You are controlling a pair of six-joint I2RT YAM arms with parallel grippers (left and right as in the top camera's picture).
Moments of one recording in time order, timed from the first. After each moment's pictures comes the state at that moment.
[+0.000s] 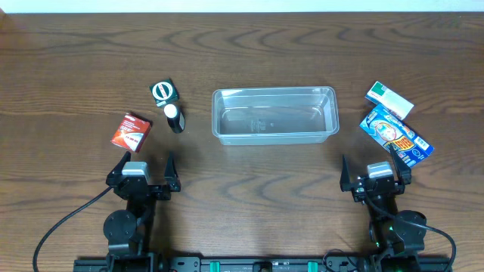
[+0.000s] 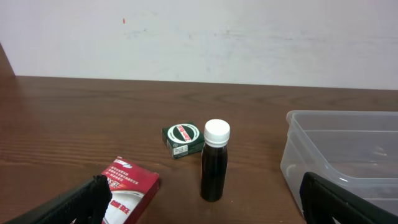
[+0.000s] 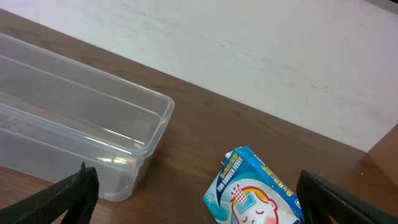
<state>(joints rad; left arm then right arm) 0.05 0.01 0.02 -0.11 0.09 -0.06 0.08 0.01 0.01 -0.07 -0.03 -0.30</state>
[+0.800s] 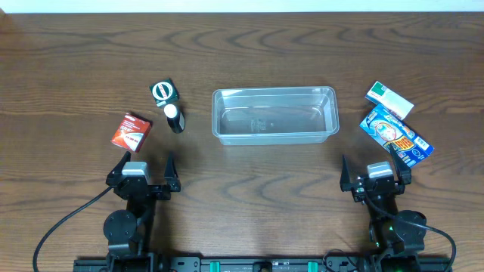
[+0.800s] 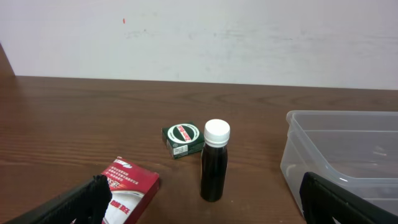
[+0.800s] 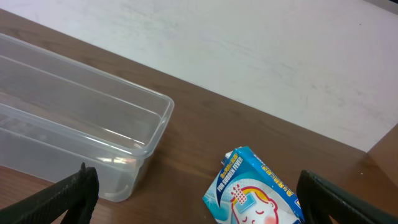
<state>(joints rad) 0.05 0.01 0.02 -0.11 0.09 -0.06 0.08 0.01 0.01 -0.07 -0.03 -0.30</state>
